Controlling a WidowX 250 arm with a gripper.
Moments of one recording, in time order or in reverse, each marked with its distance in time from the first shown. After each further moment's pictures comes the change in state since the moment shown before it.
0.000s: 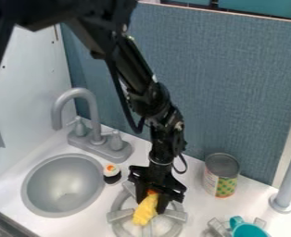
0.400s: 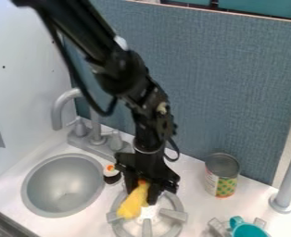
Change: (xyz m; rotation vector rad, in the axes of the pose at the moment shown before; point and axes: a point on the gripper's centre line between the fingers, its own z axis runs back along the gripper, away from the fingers) arm -0.043 0.006 0.061 -0.021 -0.125 -0.006
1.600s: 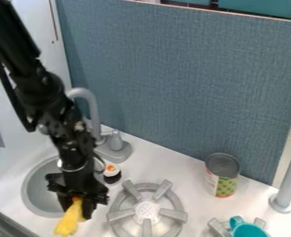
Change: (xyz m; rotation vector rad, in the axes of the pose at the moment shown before) arm -0.043 0.104 -0.055 -0.028 0.050 0.190
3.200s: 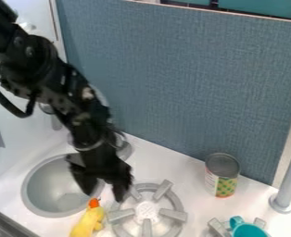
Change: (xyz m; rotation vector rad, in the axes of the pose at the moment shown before) arm -0.018 -0.087 0.078 -0.181 -0.119 -0.235
